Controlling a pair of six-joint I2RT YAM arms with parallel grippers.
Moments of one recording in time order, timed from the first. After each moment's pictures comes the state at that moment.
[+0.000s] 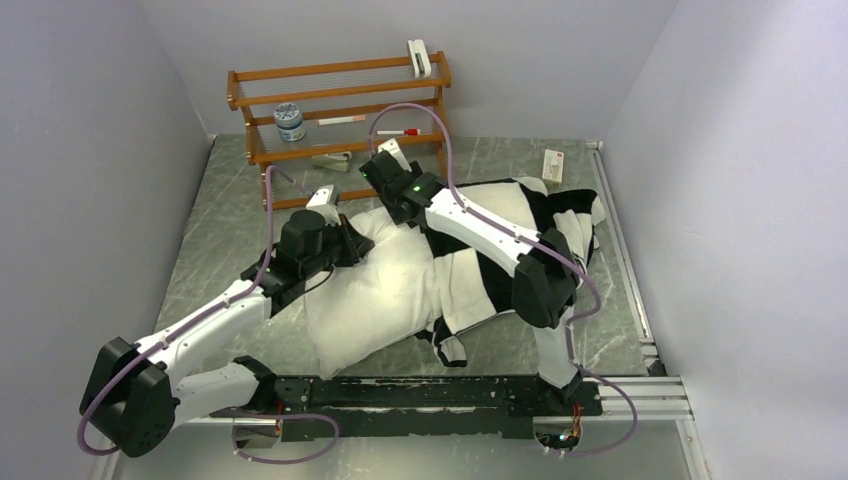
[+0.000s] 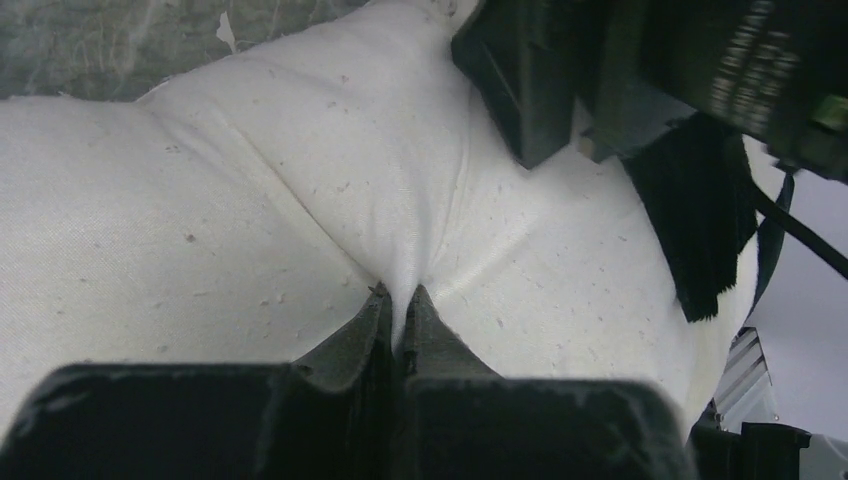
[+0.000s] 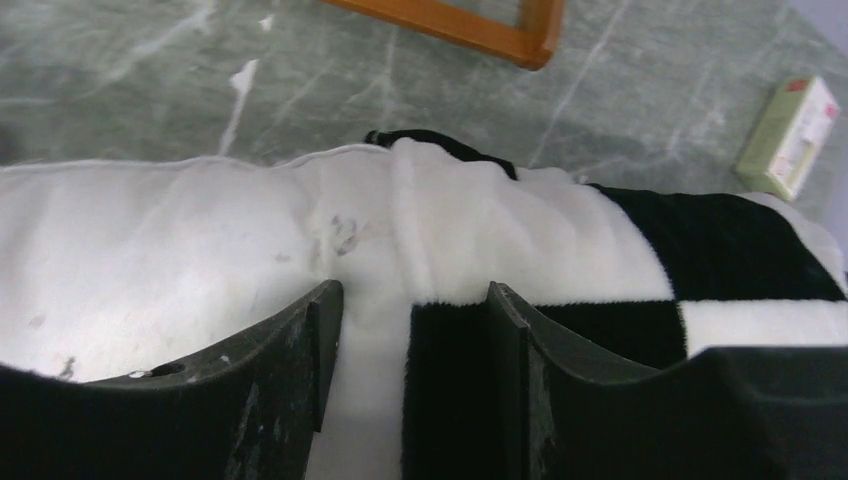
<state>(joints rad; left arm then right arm) -0.58 1.10 0.66 0.03 0.04 -0.65 0.84 1.98 1.80 -0.73 0.56 0.12</state>
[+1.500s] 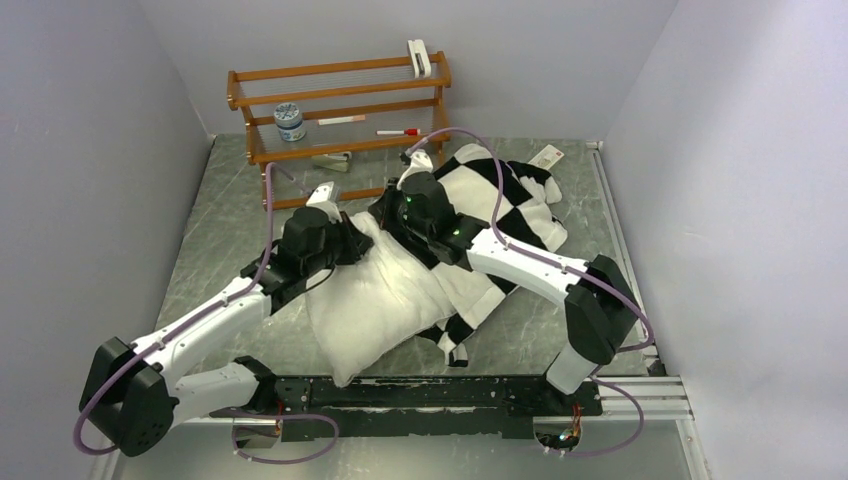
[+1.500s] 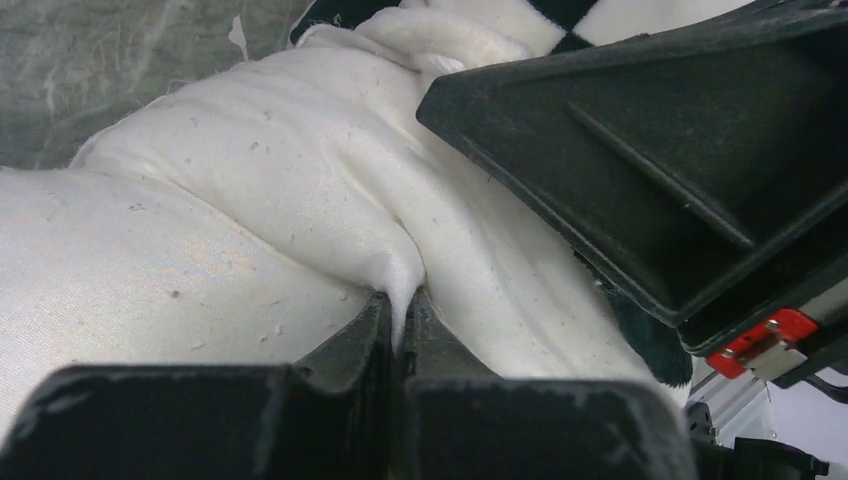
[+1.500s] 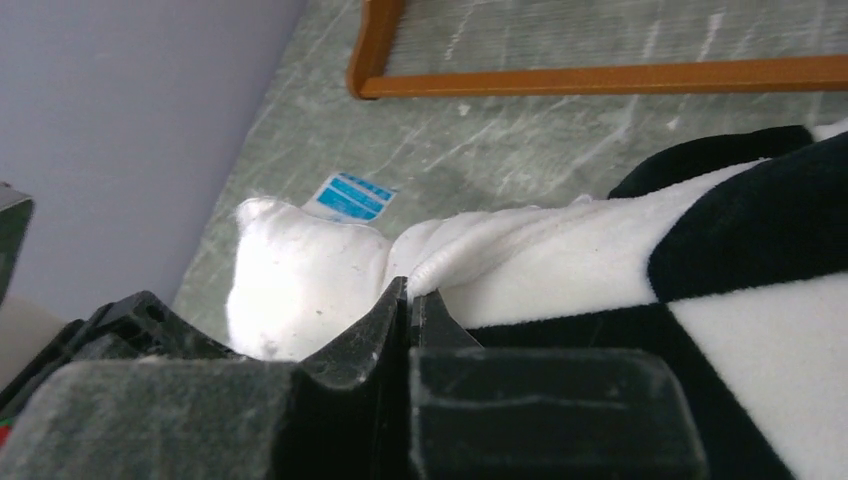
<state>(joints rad) -0.61 1.09 0.70 -0.03 -0.02 -0.67 0.86 1.64 1.23 0.08 0.09 0.62</state>
